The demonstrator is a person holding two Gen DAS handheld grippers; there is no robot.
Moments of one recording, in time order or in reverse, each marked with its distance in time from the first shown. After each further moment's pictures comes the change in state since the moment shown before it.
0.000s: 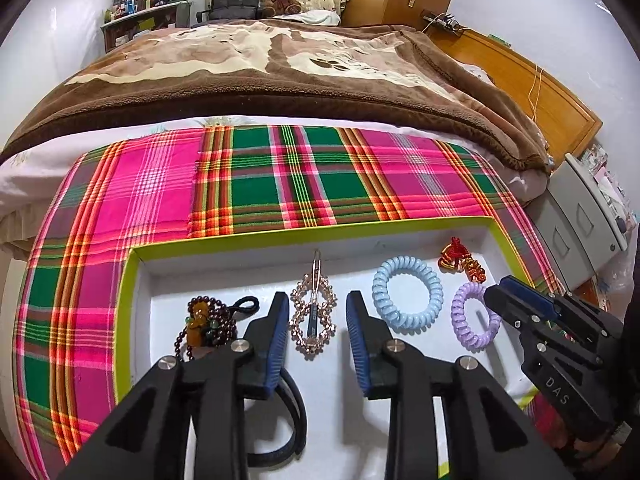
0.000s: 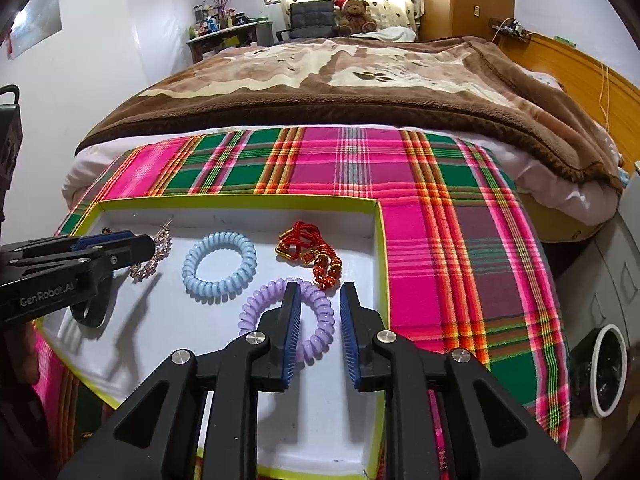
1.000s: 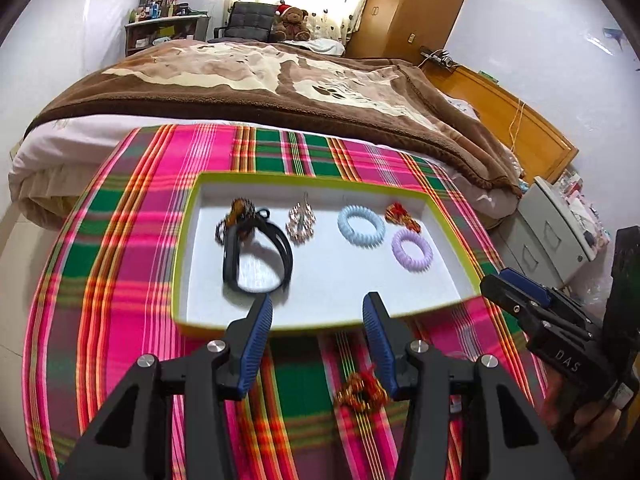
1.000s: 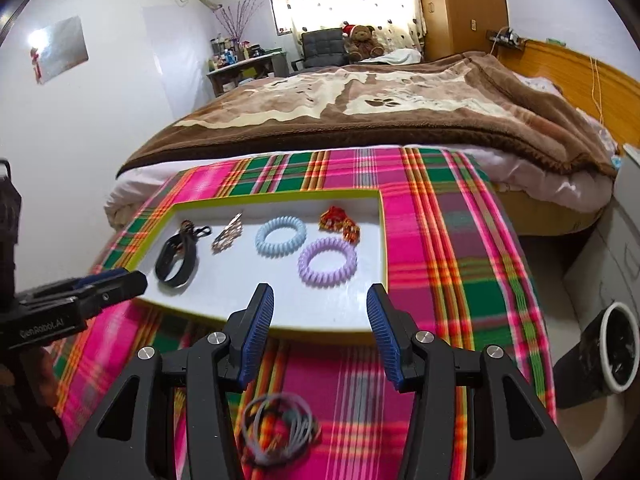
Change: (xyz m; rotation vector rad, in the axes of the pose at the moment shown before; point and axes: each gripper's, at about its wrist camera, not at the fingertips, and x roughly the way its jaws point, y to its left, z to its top) left arm -0.090 -0.001 -0.077 -0.090 -0.107 -0.060; right arm -0.093 0.002 -0.046 0.045 -0.100 0.109
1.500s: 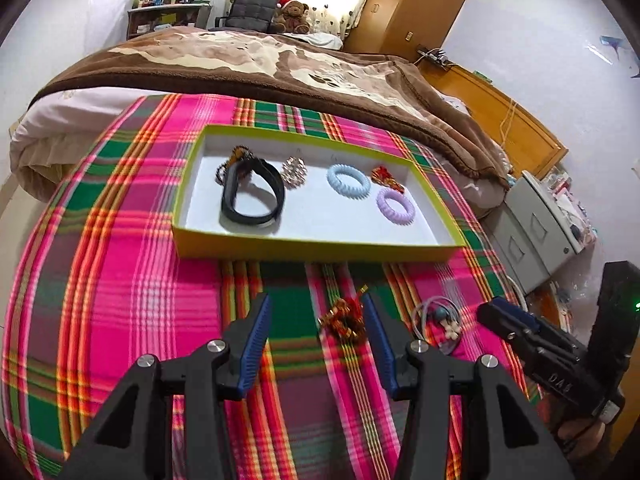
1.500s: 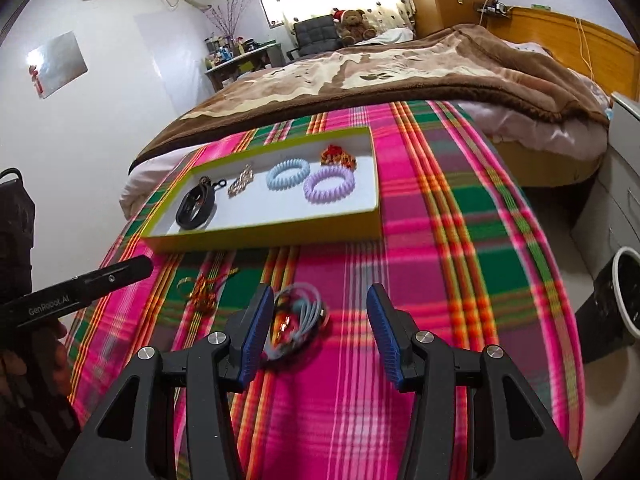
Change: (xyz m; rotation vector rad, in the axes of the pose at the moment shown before) left arm -0.014 -0.001 -0.045 -0.032 0.017 -0.052; right arm -0.027 -0.005 -0.062 0.078 0.043 0.042
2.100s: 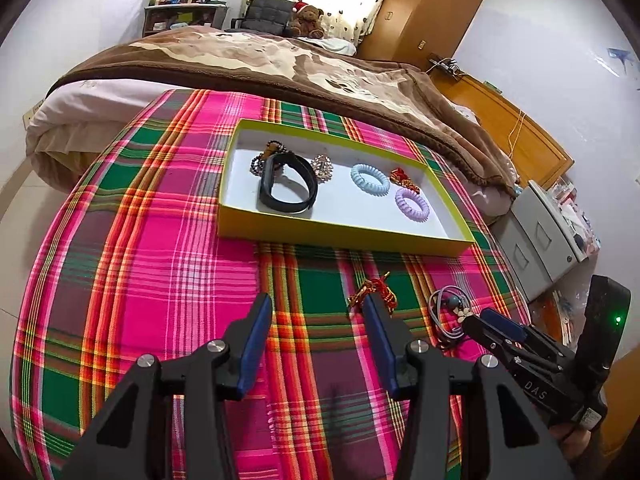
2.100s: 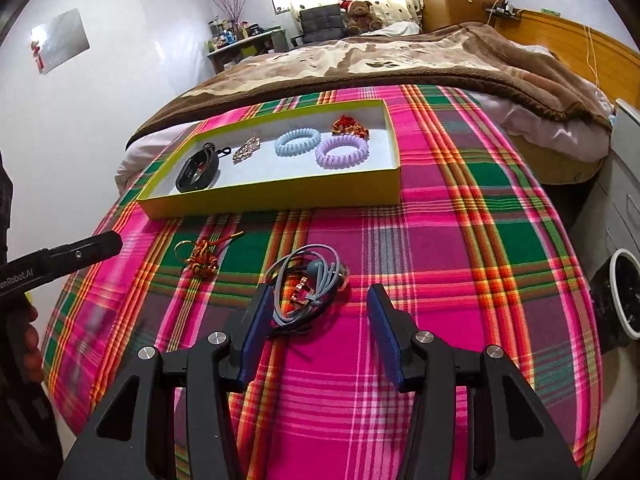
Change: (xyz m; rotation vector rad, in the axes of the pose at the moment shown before) left arm -0.021 0.025 -0.016 -0.042 -0.021 0.036; right arm 0.016 0.015 -0.018 -0.043 0.039 -0.024
